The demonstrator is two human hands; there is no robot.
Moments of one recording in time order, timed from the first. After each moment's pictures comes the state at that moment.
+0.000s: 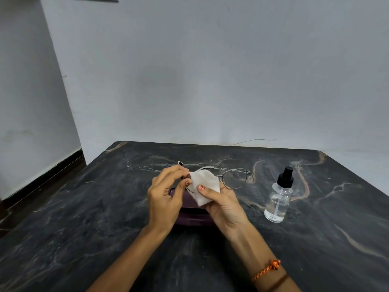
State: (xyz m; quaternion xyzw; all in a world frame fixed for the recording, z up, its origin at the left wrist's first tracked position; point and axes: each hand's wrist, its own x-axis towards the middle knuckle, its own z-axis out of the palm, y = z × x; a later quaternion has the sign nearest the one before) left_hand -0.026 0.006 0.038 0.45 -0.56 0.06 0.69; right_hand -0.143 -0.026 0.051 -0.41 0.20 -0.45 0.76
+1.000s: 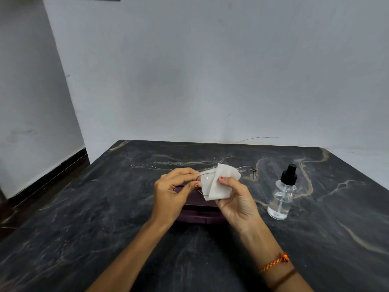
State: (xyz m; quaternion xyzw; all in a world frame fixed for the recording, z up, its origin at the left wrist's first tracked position) left_hand -0.019 0.003 0.039 0.44 -0.60 -0.04 0.67; right_hand -0.153 -0.036 0.056 -0.27 0.18 -0.50 0.80
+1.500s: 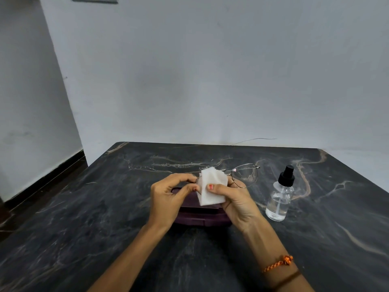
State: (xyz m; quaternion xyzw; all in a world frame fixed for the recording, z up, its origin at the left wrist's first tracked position) left_hand -0.021 0.007 0.041 0.43 -0.58 -0.07 0.69; right_hand -0.160 -0.038 0.057 -0.44 0.22 -0.46 0.74
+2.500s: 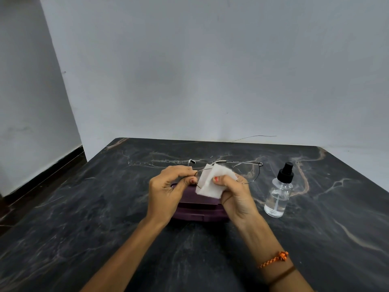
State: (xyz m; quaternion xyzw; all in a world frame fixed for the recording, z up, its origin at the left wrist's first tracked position) left_hand -0.022 0.007 0.047 0.43 -0.59 -0.01 0.69; right_hand -0.156 -0.034 0.057 -0.44 0.18 -0.52 0.71
